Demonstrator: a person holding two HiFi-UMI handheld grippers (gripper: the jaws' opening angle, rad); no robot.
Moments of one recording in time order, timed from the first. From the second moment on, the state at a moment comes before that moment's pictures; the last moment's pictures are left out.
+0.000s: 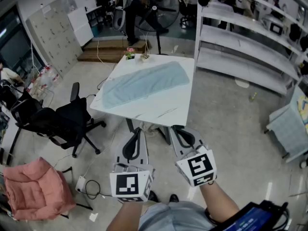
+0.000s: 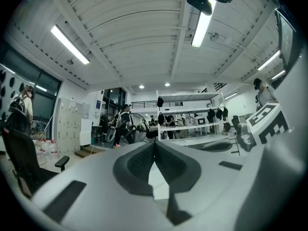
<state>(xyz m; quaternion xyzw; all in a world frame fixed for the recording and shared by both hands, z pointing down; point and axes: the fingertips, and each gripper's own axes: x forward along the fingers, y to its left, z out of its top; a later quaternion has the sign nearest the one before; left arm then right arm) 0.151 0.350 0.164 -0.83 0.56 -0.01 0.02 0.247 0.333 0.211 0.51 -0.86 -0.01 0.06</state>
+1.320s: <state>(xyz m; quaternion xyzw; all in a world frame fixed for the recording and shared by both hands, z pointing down) 0.057 0.182 0.242 -0.81 0.58 -0.04 -0.04 0.187 0.161 0.282 0.49 -0.86 0.05 0.09</state>
